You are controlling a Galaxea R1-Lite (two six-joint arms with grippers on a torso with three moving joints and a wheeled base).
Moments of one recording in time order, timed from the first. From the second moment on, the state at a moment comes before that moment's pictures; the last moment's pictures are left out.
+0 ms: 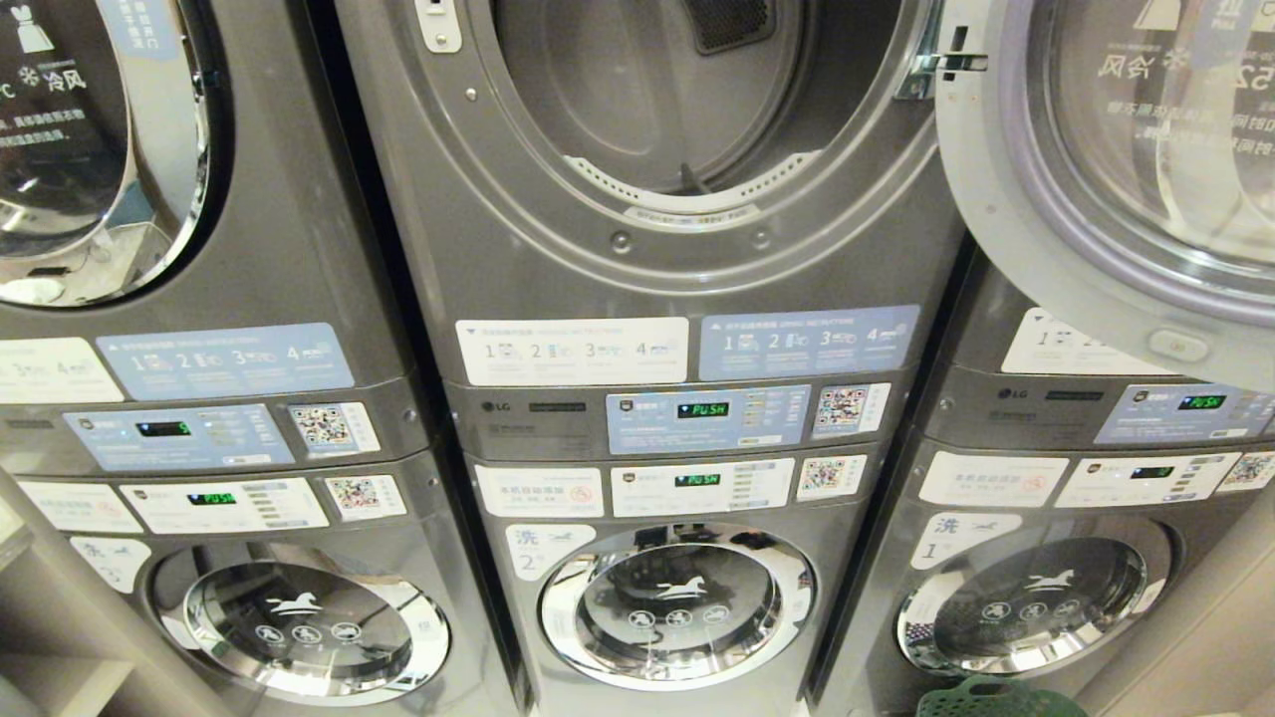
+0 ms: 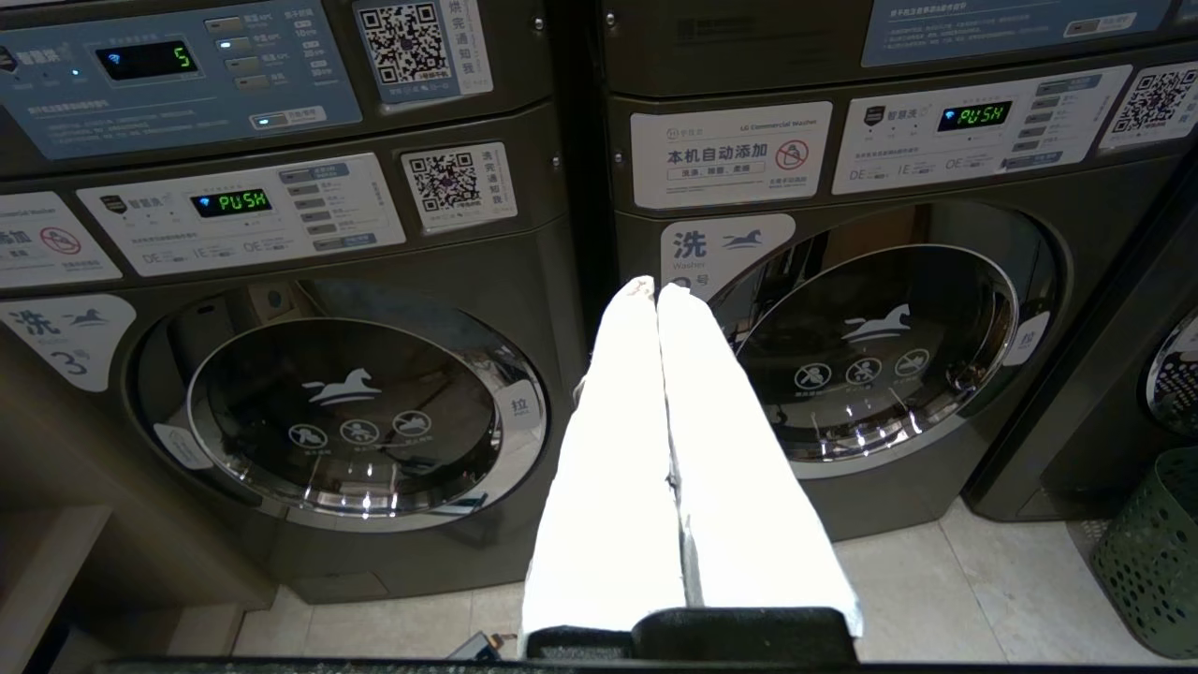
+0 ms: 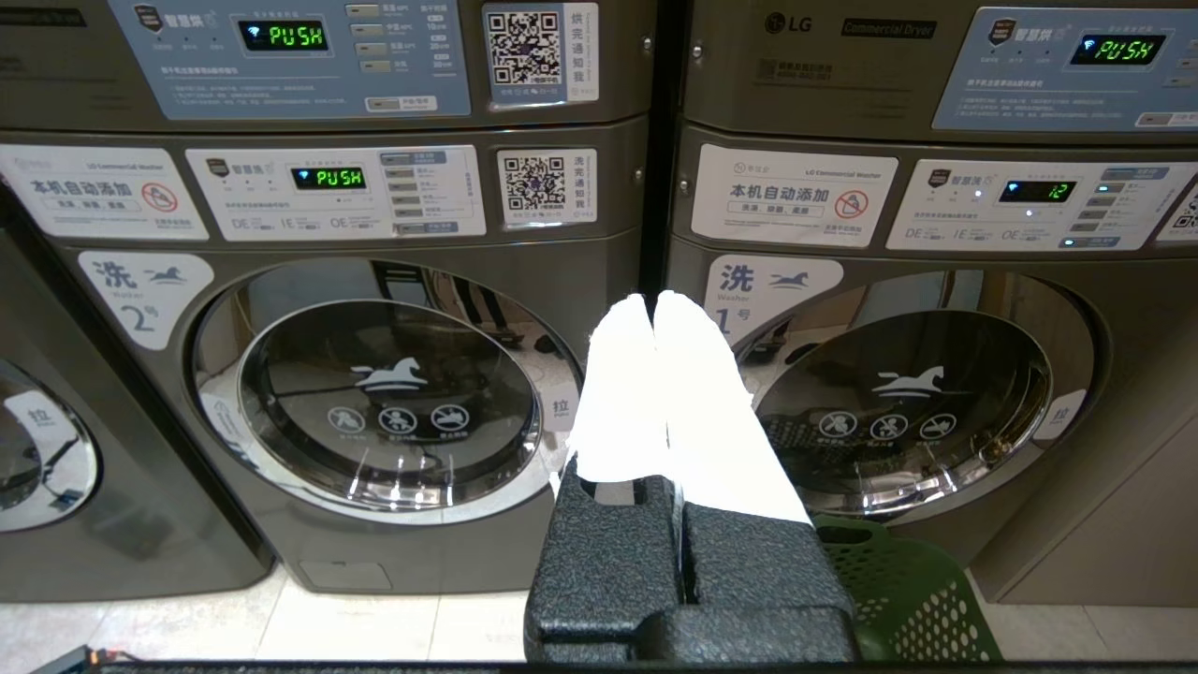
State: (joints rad) left arm 0.00 0.00 -0.03 0.07 -0.04 0.10; right arm 0.00 0.00 0.00 0.00 0.00 -0.01
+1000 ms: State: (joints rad) left arm 0.00 0.00 -0.03 0.07 -0.03 0.08; right arm 0.00 0.00 0.00 0.00 0.00 -0.01
